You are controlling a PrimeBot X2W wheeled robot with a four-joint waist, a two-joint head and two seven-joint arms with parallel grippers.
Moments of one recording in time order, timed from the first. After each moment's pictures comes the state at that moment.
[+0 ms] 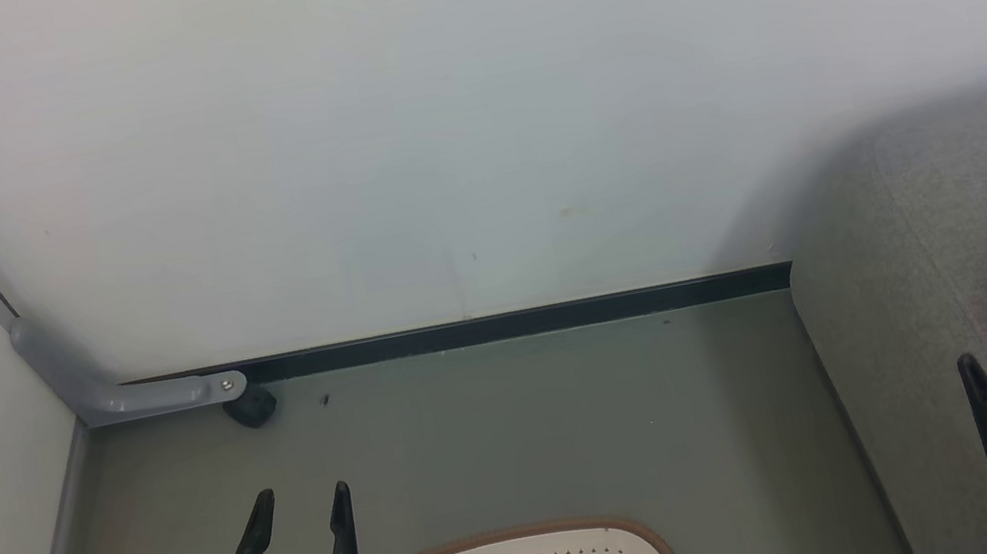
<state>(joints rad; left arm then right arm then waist) -0.19 0.28 -0.46 0.22 -0.61 0.12 -0.25 -0.07 -0.33 0.14 0.20 0.48 0.08 -0.25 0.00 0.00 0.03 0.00</state>
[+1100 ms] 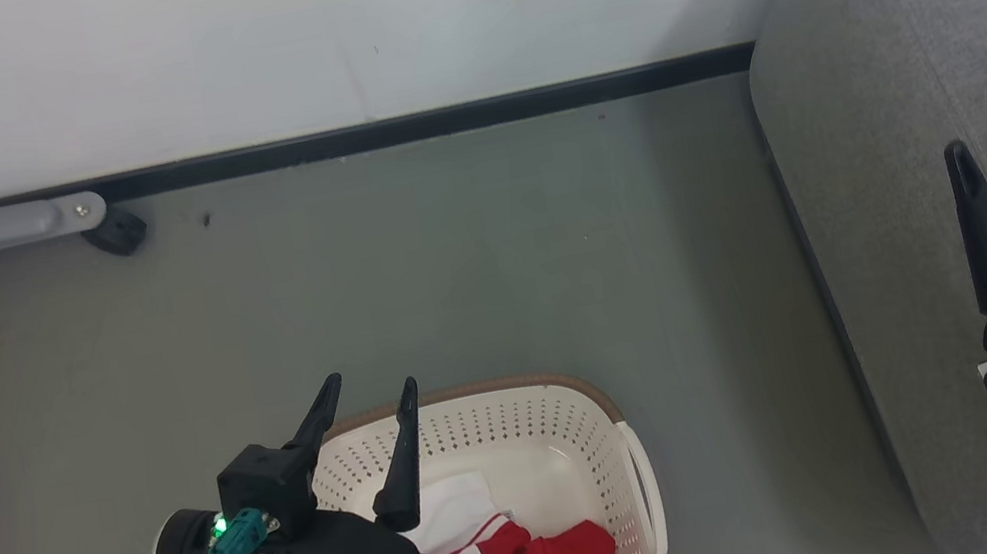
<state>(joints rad) -0.42 0.22 -0.55 0.32 -0.57 0.08 -0.15 -0.32 -0.31 0.11 0.13 0.45 0.11 -0.25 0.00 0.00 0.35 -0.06</state>
